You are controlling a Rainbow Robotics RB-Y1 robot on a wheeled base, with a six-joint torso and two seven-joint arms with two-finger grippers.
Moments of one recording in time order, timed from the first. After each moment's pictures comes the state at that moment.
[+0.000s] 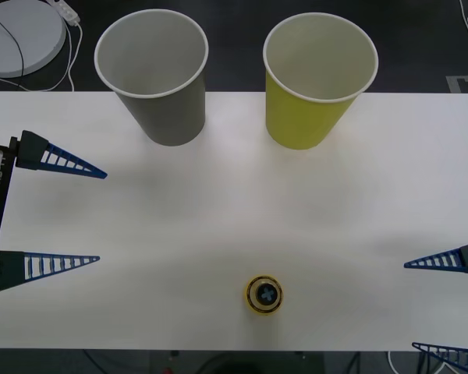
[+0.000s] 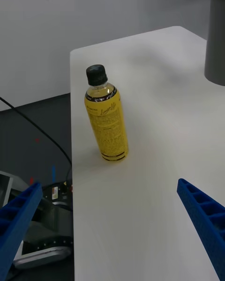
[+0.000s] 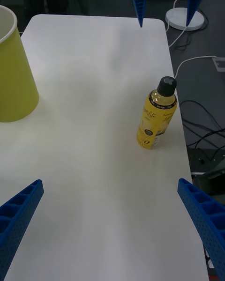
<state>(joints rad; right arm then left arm) 0.43 -1.09 -0.04 -1.68 0.77 -1.28 0.47 0.10 1.16 0.28 -2.16 -1.13 -1.24 0.30</state>
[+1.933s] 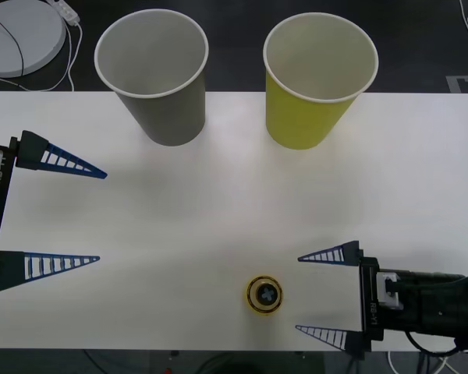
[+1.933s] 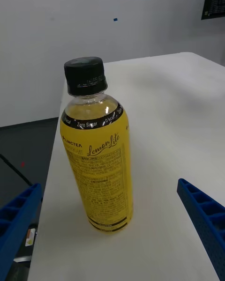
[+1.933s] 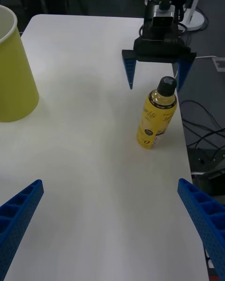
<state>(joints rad) -0.02 -0.98 0.64 -1.57 0.61 -0.93 0.76 0.10 1.16 0.28 -2.16 -1.13 -1.24 0.30</state>
